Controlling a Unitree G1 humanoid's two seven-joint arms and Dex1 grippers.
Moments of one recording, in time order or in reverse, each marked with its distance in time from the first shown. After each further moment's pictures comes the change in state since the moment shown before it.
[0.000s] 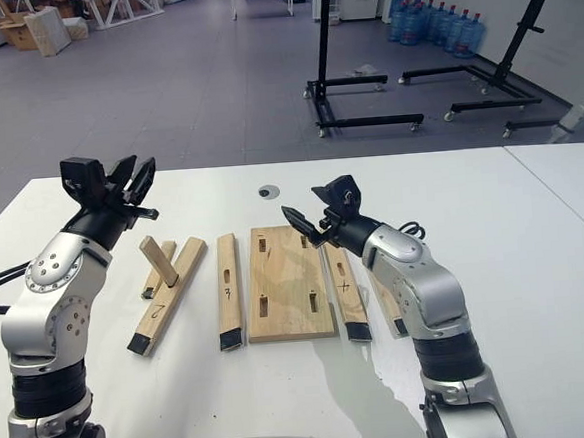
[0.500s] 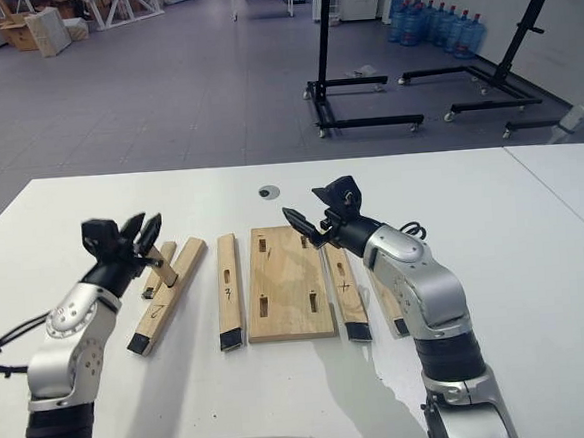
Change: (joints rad) left arm 0.209 -0.030 0.011 0.104 0.016 -0.192 -0.082; right arm 0.002 -0.006 -0.002 -0.002 0.000 0.008 0.008
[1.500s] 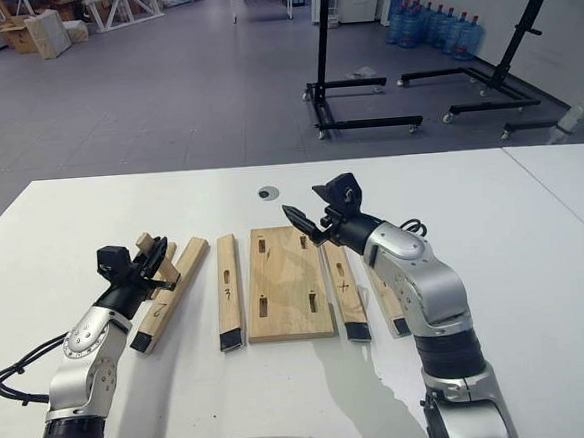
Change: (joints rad) left arm 0.119 -0.044 -0.061 0.289 0.025 -0.293 -0.092; right arm -0.010 -0.001 -0.006 0.001 0.000 0.011 0.003
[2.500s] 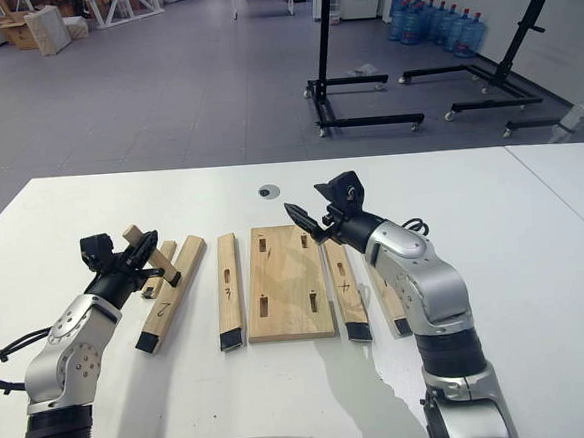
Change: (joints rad) left arm -0.072 0.004 0.125 -0.129 -0.214 0.340 0.070; right arm -0.009 0.000 -0.012 0.006 0.000 0.001 0.001
